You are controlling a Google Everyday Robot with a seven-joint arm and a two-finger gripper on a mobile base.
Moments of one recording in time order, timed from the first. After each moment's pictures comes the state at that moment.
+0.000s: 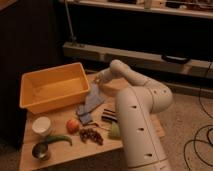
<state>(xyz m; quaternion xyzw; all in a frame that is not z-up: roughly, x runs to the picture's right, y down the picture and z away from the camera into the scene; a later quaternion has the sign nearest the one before) -0.065 -0.060 1.037 -0.35 0.03 0.90 0.26</state>
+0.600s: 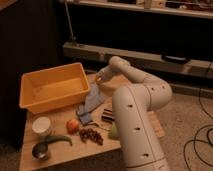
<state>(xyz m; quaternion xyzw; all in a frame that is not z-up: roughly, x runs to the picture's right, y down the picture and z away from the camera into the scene) -0.049 -0.071 1.017 -0.31 0.07 0.91 0.27</state>
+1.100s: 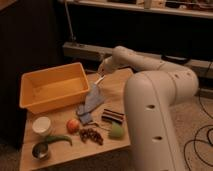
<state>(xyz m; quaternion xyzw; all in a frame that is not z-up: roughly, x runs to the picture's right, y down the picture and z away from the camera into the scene) -0.019 -0.132 0.912 -0.27 0.00 0.93 0.26</state>
